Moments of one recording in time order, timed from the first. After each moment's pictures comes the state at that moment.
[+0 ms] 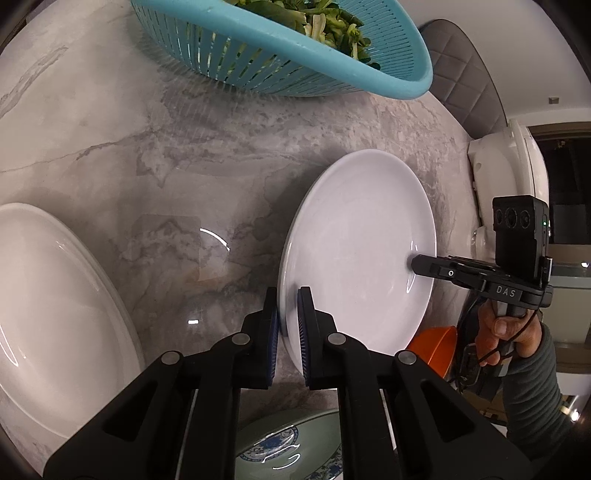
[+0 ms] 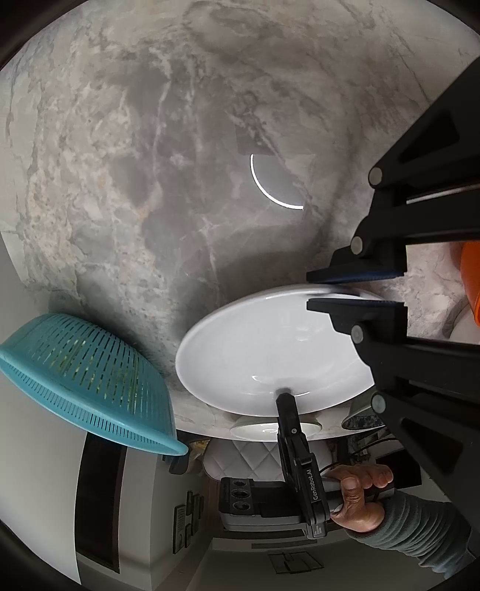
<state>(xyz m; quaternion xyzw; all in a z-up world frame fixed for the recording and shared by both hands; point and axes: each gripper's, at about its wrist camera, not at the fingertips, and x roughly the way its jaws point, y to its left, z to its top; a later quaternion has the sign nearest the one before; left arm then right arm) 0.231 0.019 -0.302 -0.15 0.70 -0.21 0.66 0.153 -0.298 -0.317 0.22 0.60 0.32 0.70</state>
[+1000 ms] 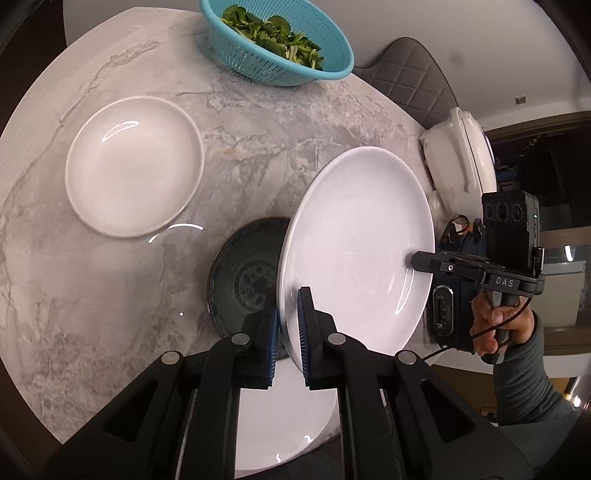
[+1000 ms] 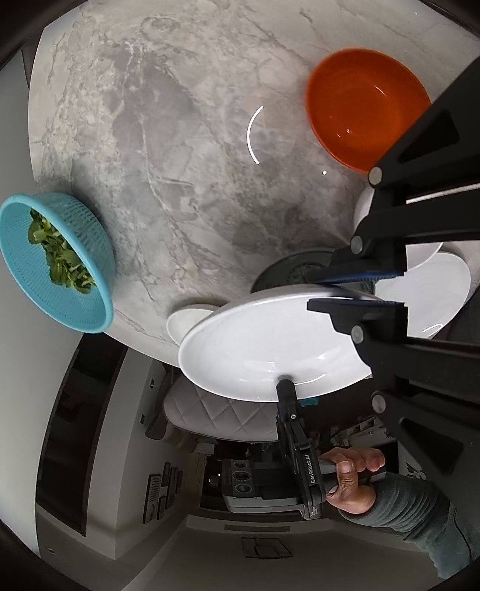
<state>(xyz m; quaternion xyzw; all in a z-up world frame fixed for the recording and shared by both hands) 0.064 0.097 -0.173 -0.18 0.67 -0.21 0.69 0.026 -0.251 -0.223 0.21 0.58 0.37 0.70</state>
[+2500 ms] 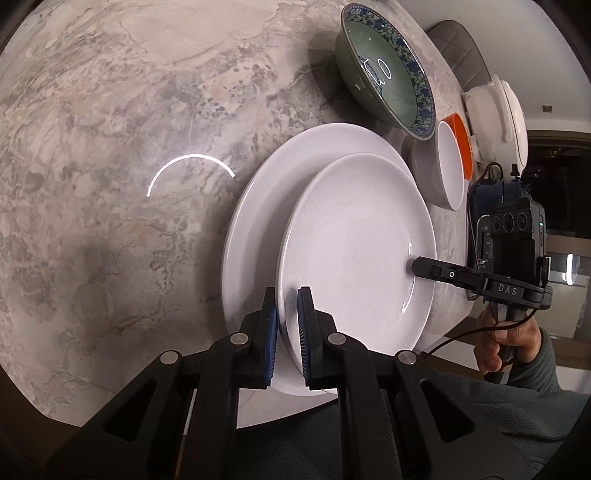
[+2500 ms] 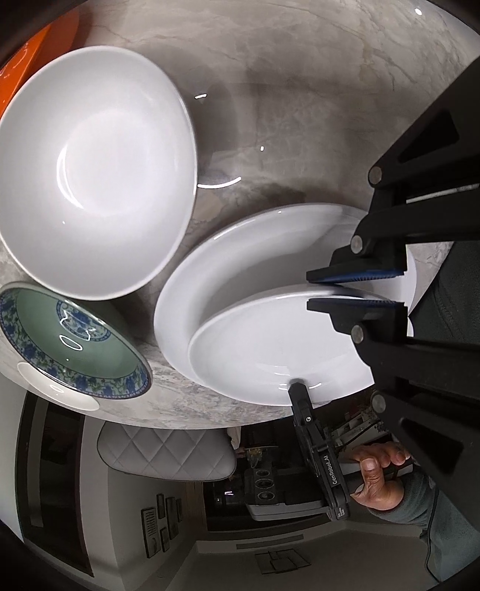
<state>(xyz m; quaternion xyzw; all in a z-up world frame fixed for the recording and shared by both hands) -0.164 0.146 -0.289 -0.22 0.71 -0.16 0.65 -0.148 -0.194 -0.344 0.23 0.65 0.31 0.65</state>
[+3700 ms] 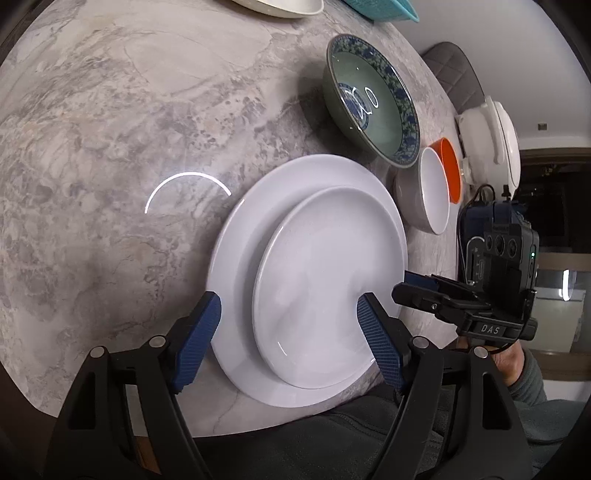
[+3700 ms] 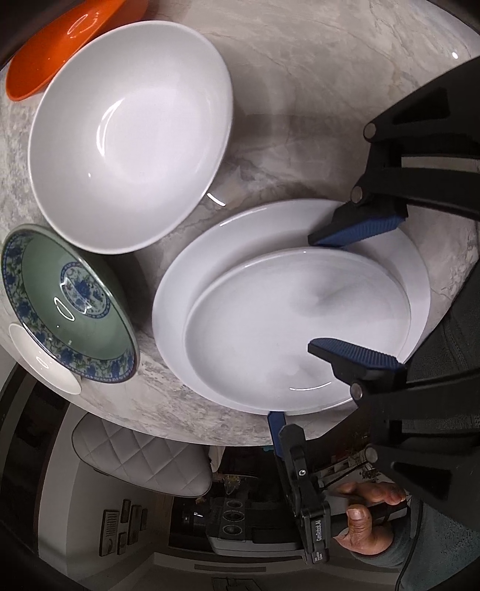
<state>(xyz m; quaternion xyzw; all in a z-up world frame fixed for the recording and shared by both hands) -0.153 0.148 -0.266 -0.25 0.68 -0.15 0.68 -0.147 -0.173 -0.332 0.14 0.63 0.31 0.70</state>
